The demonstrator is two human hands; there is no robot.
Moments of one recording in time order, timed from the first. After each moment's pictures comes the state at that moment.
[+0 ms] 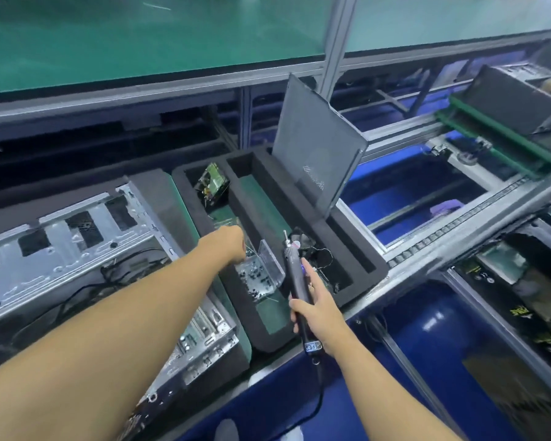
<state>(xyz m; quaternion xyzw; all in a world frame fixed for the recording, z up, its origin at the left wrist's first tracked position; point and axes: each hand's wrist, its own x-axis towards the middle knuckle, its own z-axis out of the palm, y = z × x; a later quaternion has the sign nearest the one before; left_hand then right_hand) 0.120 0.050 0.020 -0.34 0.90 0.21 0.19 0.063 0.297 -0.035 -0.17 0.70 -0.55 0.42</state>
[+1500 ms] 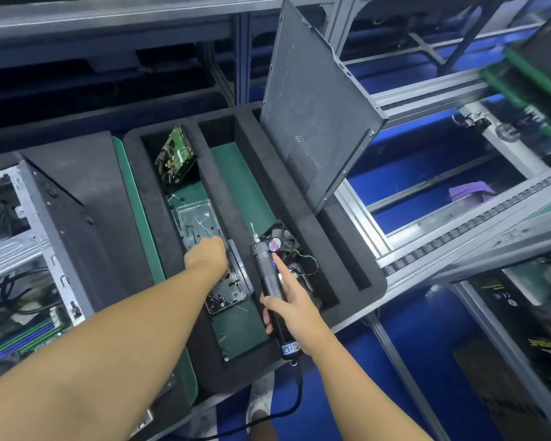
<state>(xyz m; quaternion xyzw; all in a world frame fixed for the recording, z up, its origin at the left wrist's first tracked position) 0.045 0.057 -0.105 -0.47 0.84 0.16 0.22 -0.020 0.268 -0.094 -0.18 0.63 -0.55 0.52</state>
